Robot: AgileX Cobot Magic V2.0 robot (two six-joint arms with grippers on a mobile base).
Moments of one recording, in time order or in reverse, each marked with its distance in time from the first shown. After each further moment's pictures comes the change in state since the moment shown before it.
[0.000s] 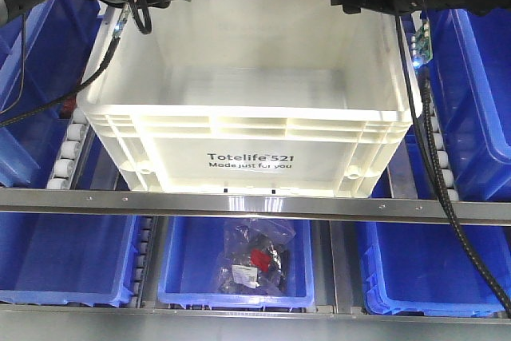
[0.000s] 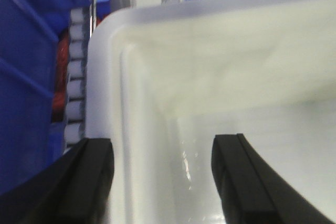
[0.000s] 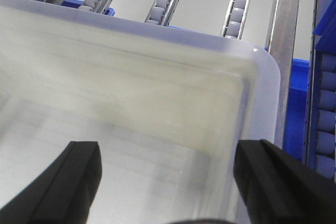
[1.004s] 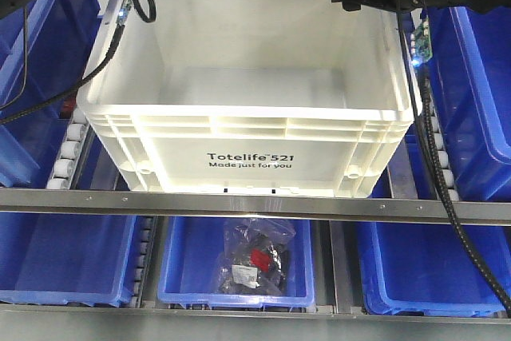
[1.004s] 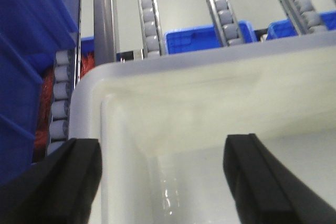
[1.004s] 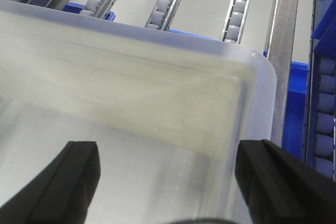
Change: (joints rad) left arm 0.000 -0.008 0.000 0.000 -0.146 0.001; right arm 0.000 -0.009 0.000 0.000 -0.001 0.003
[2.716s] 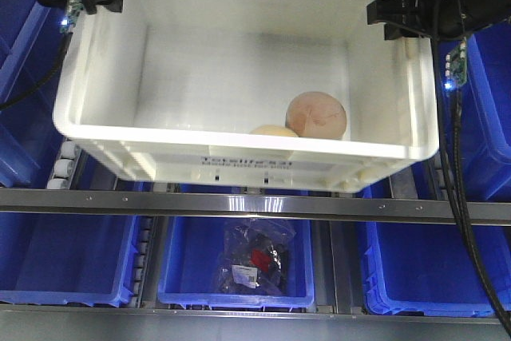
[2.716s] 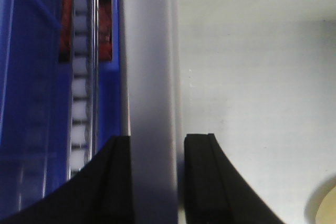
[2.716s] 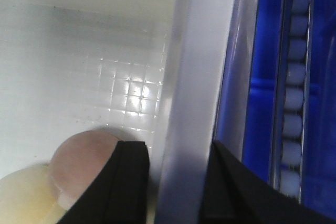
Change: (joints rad) left arm 0.025 -0.144 0.012 -0.220 0.333 0.130; right arm -0.031 -0.086 0.013 -0.035 0.322 0.143
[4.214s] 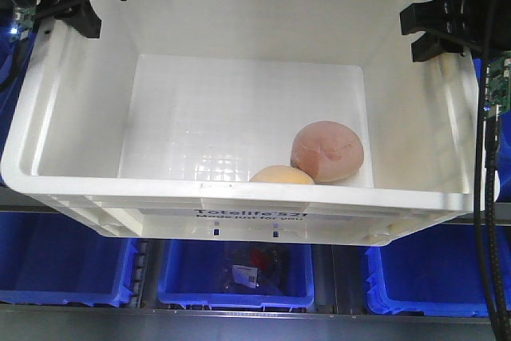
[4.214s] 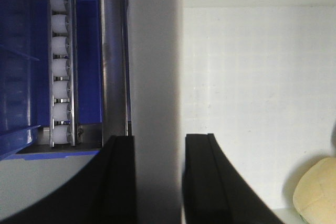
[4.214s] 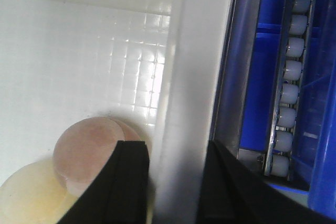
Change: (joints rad) left arm -0.015 -0.174 0.000 -0.181 0.341 0.015; right arm 0.019 -0.220 0.000 0.029 0.375 0.038
